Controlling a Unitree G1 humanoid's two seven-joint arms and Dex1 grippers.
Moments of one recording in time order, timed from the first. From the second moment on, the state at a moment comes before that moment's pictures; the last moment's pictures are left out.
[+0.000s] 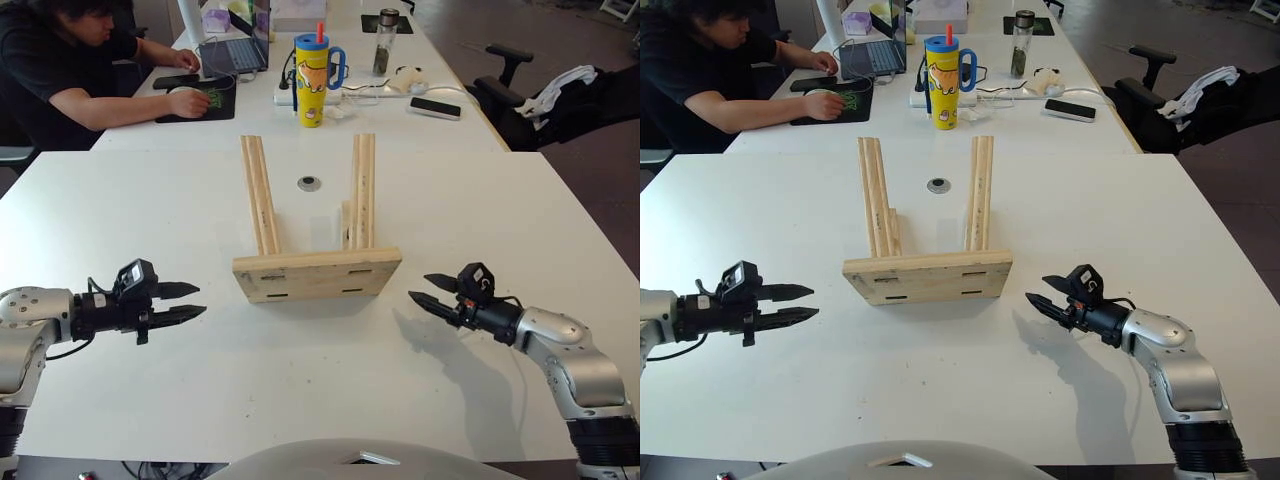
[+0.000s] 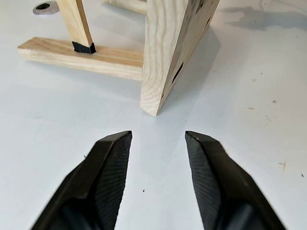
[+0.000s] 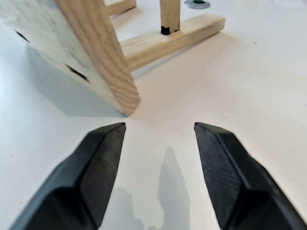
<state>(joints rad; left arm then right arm) 0.05 0.93 0.19 -0.10 -0.45 0.36 -1.27 0.08 -0.66 -0.08 -0.16 0.39 0.43 0.89</state>
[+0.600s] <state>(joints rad) -0.14 0.87 0.00 0.03 -0.35 0.25 -1.29 -0.16 -0.68 0.02 -0.02 0.45 0.45 1.13</state>
